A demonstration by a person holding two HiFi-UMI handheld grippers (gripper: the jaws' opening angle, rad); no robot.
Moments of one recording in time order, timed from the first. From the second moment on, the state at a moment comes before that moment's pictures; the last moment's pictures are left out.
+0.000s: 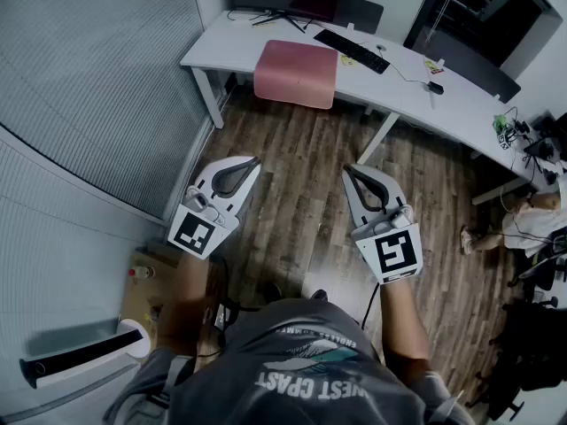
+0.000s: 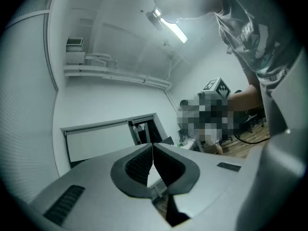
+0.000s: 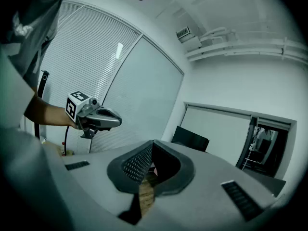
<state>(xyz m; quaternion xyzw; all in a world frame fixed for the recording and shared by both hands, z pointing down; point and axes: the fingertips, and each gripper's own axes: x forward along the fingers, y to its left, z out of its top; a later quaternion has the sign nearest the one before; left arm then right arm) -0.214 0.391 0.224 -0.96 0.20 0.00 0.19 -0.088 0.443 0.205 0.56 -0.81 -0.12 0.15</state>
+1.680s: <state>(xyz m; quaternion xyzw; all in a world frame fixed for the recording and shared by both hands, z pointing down) -0.172 0.256 0.249 -0.95 0.24 -0.03 0.17 -0.032 0.277 0.229 0.52 -0.84 -0.09 0.11</state>
